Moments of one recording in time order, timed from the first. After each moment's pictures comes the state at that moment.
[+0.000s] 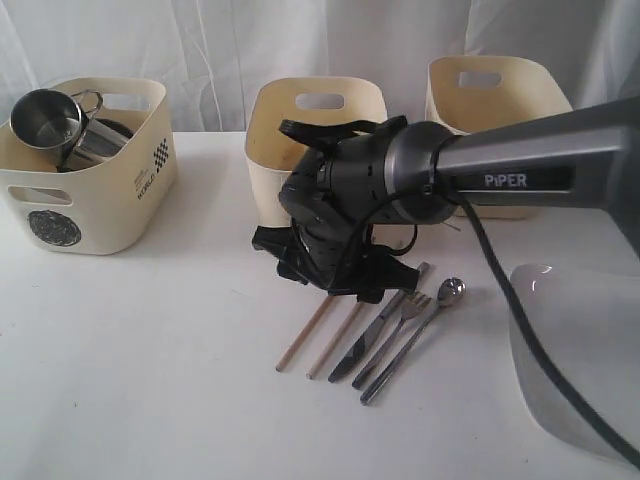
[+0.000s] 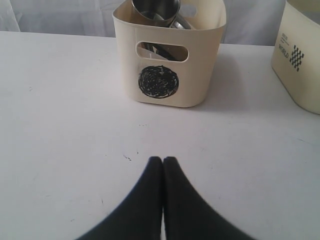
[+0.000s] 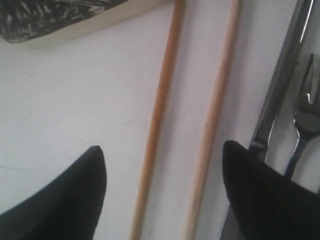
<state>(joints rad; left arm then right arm) 0.03 0.01 0.02 -0.26 0.28 0.18 0.62 2.03 -1.40 -0.45 0.75 1.36</state>
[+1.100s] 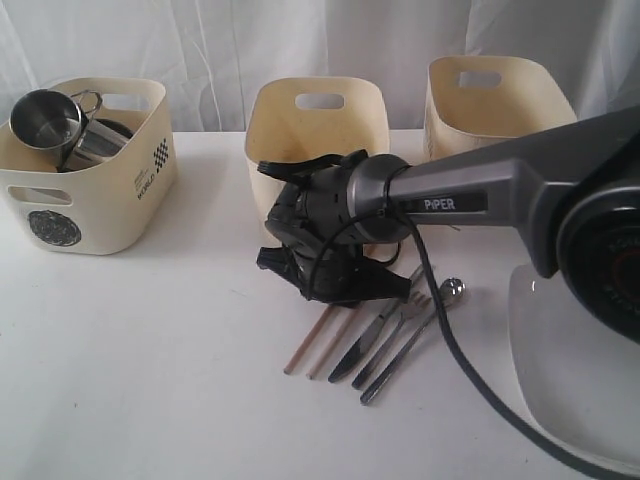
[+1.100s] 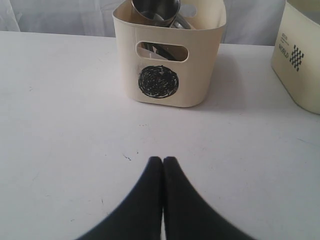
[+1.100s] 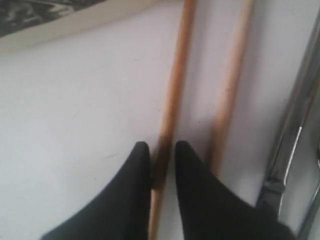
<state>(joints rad) 0.03 0.01 0.02 -0.26 0.28 0.18 0.62 2.17 -1.48 -0.50 0.79 1.39</state>
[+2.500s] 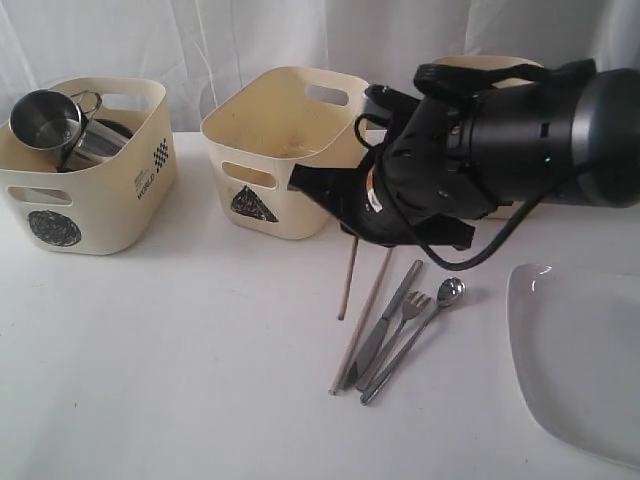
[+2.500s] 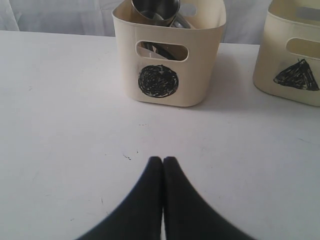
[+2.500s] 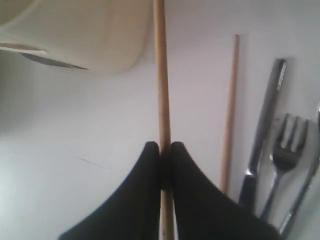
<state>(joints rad) 0.03 0.01 0.02 -0.26 0.28 0.18 0.55 1.70 -1.15 -0.54 0.50 1.34</state>
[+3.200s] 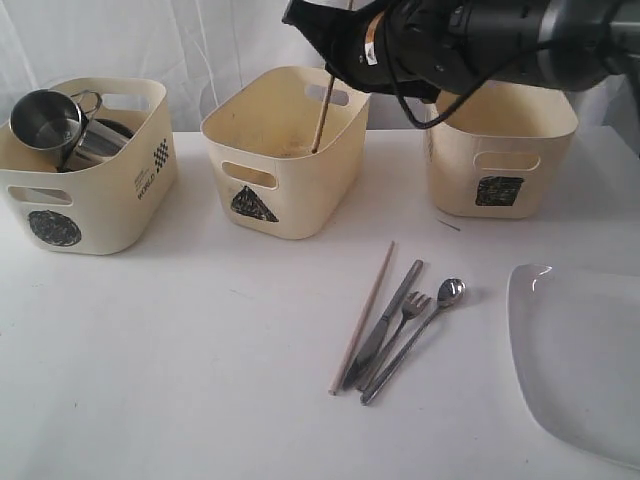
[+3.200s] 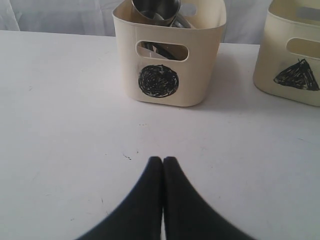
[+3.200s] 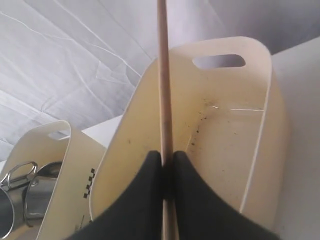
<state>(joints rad) 0.03 0.01 0.02 -0.26 0.28 0.18 0.38 1.89 -1.56 -0.63 0.24 1.29</state>
